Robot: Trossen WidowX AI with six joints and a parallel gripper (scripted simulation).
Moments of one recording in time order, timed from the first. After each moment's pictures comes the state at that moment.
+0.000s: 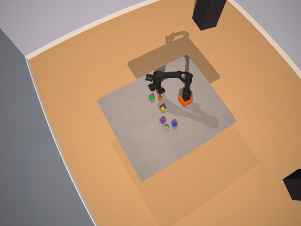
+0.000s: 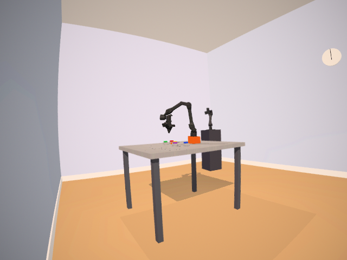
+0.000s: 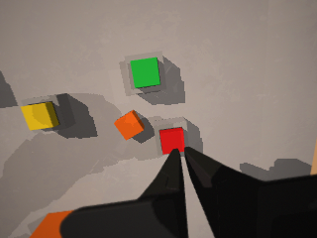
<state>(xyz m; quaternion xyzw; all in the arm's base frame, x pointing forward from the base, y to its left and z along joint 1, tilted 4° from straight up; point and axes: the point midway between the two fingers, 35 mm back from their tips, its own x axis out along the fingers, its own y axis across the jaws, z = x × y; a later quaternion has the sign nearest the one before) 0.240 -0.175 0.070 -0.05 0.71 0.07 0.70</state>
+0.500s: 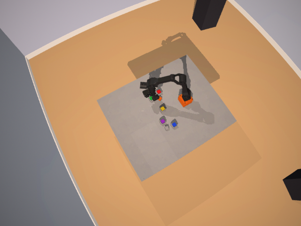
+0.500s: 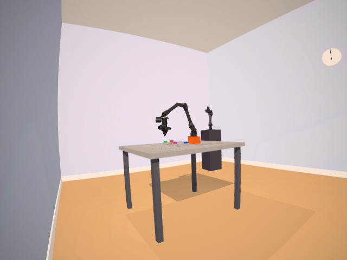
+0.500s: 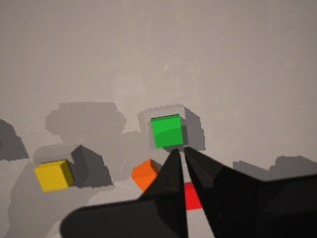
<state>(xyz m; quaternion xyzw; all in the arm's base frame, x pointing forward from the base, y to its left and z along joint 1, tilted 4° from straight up) 0.304 -0.148 0.038 -0.04 0.70 0.06 0.71</state>
